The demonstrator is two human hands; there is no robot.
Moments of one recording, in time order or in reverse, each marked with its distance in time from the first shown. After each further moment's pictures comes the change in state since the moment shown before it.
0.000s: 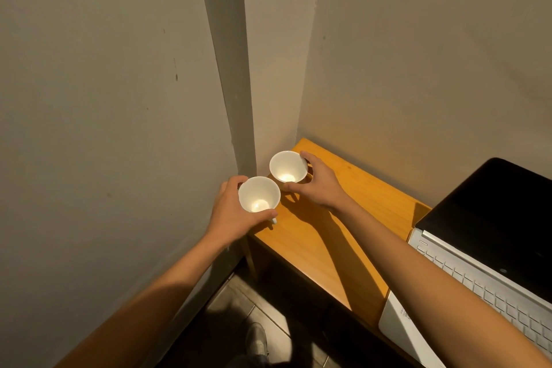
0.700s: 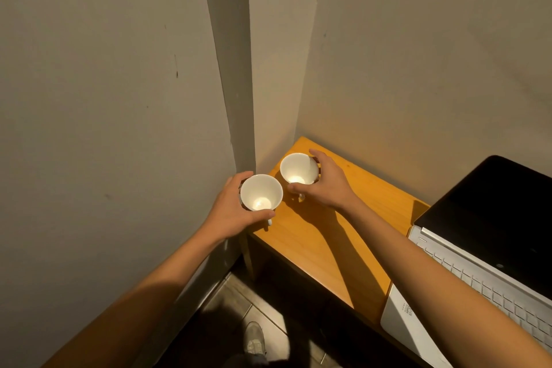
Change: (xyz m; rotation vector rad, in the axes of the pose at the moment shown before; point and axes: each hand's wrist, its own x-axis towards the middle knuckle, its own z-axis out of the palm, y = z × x) left_hand 0.010 -0.005 -0.009 -0.069 -0.155 0.062; right_hand -0.004 0.008 -0.007 -0.098 0.057 0.046
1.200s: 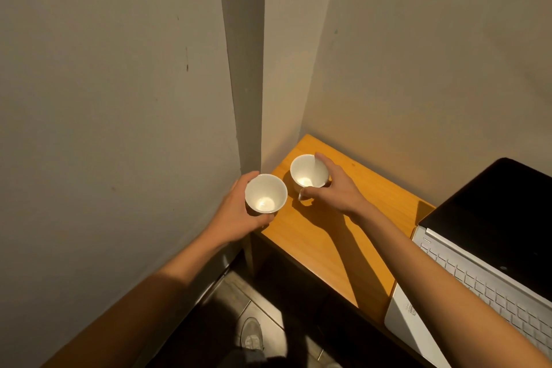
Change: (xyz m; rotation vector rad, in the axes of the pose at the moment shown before) left_hand -0.008 -0.013 0.000 -0.077 -0.066 0.090; right_hand -0.016 0.005 -0.006 0.096 -0.098 0.067
